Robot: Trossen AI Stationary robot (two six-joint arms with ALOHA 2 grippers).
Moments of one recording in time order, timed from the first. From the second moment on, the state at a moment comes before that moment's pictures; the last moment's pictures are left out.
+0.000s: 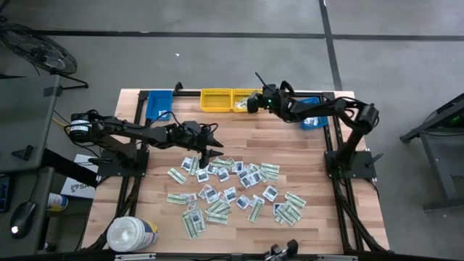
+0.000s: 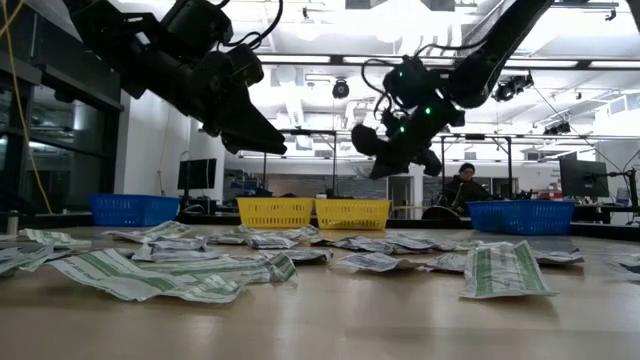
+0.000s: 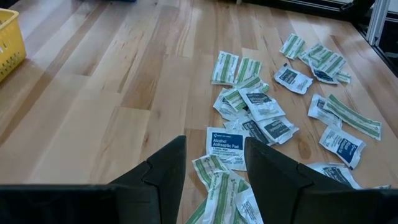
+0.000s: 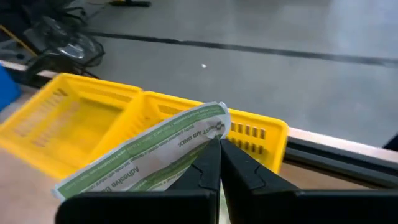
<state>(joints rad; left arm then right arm) 0.14 1.39 0.59 0.34 0.17 -0.08 -0.55 1.75 0.90 0.33 0.38 0.50</state>
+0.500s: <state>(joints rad) 0.14 1.39 0.59 0.34 0.17 -0.08 -0.60 1.80 0.90 0.33 0.29 0.55</state>
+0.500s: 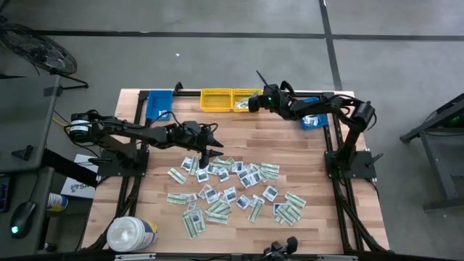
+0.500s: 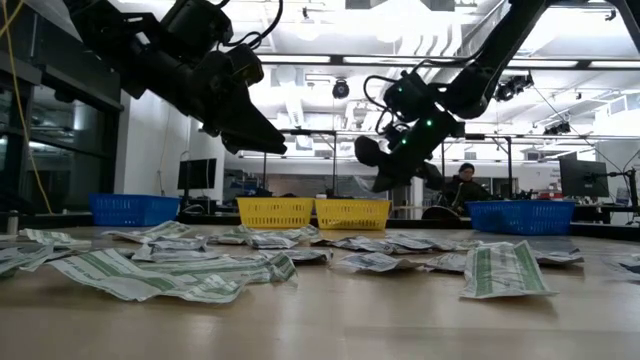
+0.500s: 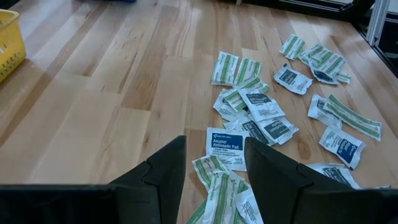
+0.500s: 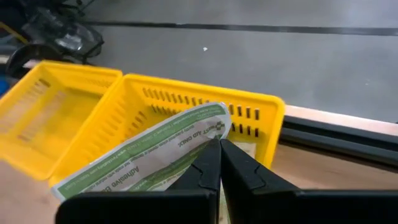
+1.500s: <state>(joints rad) 0.14 1.39 0.59 0.33 0.17 -0.08 -0.61 1.76 0.90 0.32 0.19 0.49</state>
